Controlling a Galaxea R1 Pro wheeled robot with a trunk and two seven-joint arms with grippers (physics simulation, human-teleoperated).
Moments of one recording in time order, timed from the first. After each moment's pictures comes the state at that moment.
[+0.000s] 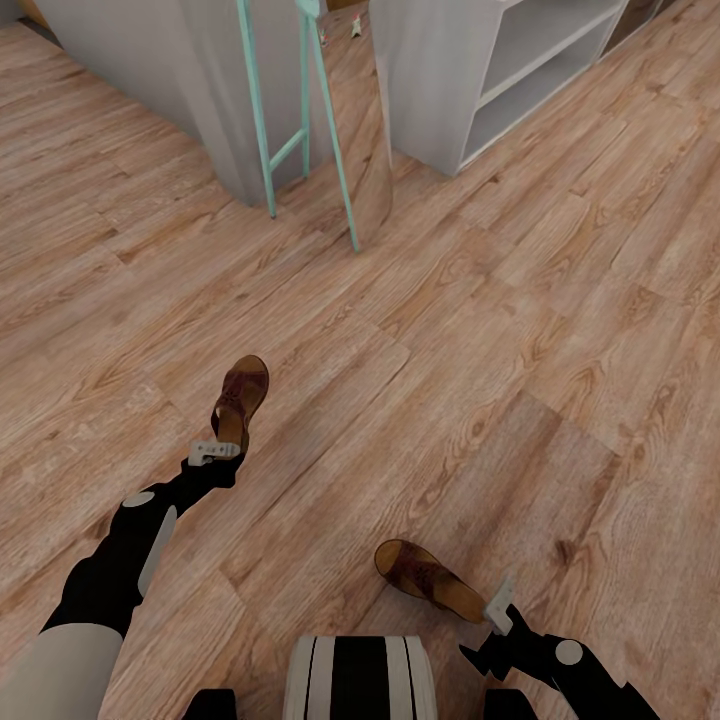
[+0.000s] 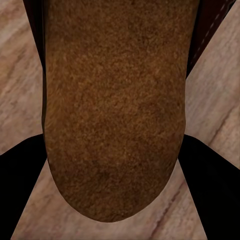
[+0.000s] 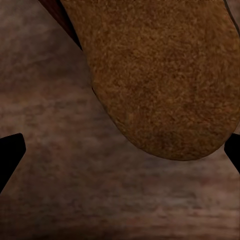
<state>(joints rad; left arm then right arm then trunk) -0.60 0.13 0.11 -1.08 0.02 0.32 -0.34 -0.41 -0.16 0.05 -0.58 0.41 -0.08 0.52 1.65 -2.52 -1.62</state>
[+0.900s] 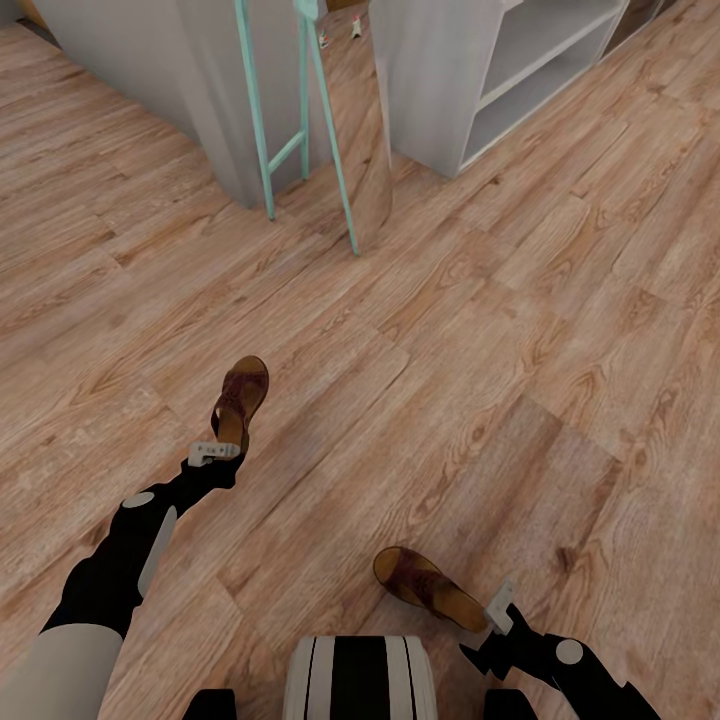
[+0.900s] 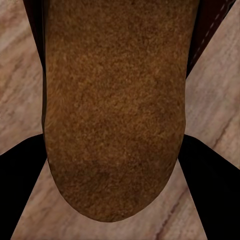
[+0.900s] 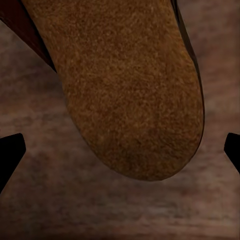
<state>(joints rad) -0.60 0.13 0.11 -1.08 0.02 0.32 -0.34 -0.41 -0.17 0.05 -0.58 0.41 -0.08 0.52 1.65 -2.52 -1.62</state>
